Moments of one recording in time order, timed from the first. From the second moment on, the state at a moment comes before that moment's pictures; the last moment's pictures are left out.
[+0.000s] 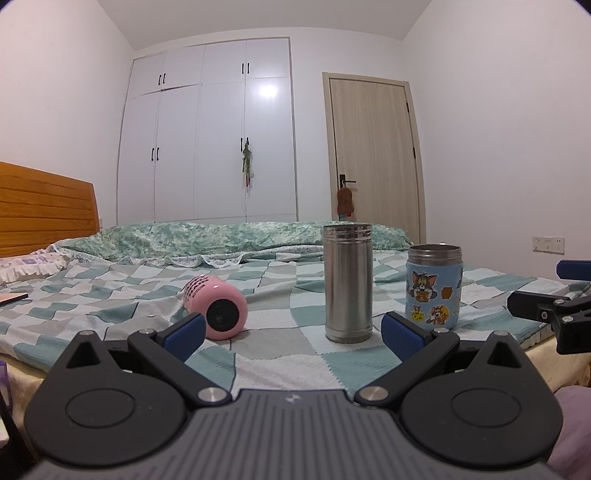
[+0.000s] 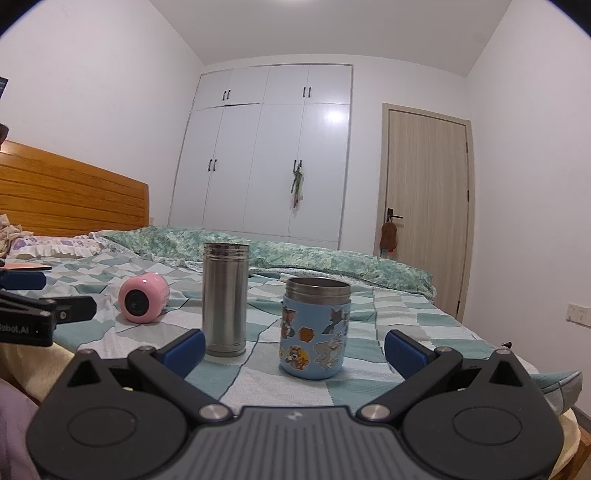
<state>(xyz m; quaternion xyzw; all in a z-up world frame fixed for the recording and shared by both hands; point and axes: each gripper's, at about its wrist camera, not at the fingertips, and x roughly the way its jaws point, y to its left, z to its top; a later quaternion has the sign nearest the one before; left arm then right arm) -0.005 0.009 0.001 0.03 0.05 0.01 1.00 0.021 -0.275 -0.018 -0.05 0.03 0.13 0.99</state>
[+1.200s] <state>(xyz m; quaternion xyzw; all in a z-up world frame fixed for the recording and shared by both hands) 0.065 0.160 0.052 0.00 0.08 0.09 0.99 0.143 -0.048 0.073 -0.13 0.14 0.34 0.92</state>
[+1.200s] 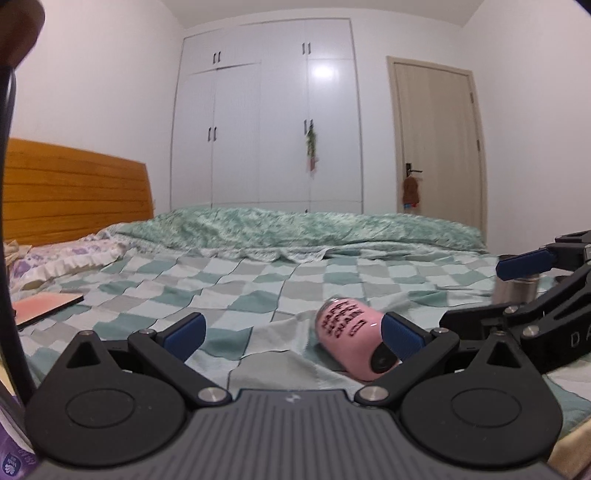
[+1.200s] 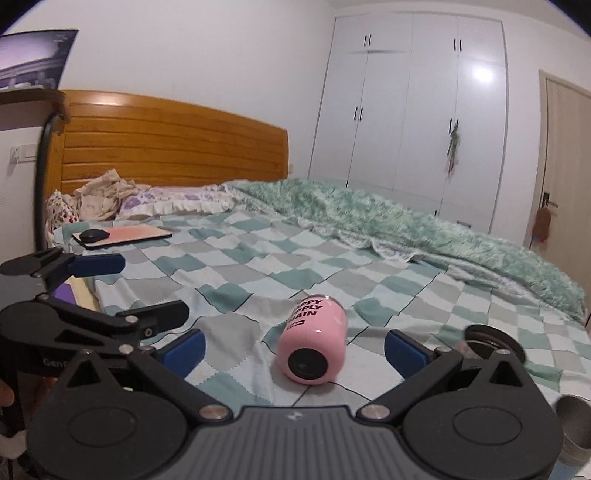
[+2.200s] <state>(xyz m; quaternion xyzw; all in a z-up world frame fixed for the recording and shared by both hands) 0.172 0.204 0.008 0.01 0.20 0.18 0.96 0.303 0.037 0.019 -0.13 0.27 0.31 0.91</state>
